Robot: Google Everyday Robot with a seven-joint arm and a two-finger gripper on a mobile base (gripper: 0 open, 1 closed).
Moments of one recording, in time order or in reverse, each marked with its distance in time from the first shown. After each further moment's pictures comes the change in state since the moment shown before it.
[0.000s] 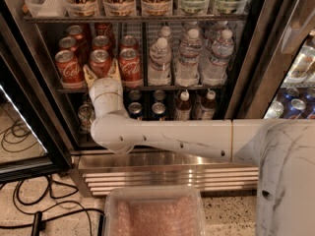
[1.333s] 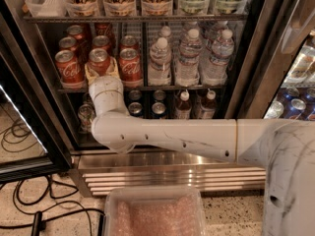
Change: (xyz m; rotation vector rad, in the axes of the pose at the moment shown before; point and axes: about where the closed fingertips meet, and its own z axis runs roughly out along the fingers) arm -0.012 -0.002 -0.003 -0.011 0.002 0.016
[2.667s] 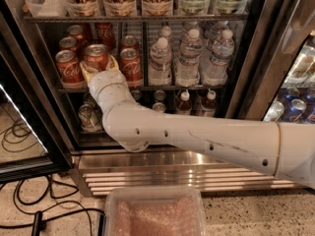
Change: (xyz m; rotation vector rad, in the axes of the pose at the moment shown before) arm -0.038 0.008 -0.034 -0.158 0.090 0.085
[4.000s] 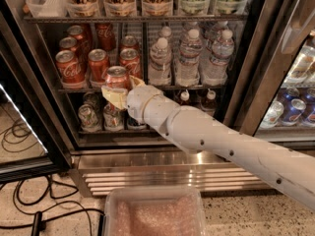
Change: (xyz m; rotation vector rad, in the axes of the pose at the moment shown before) arm 0.029 -0.031 -0.079 -0.338 0.115 0.041
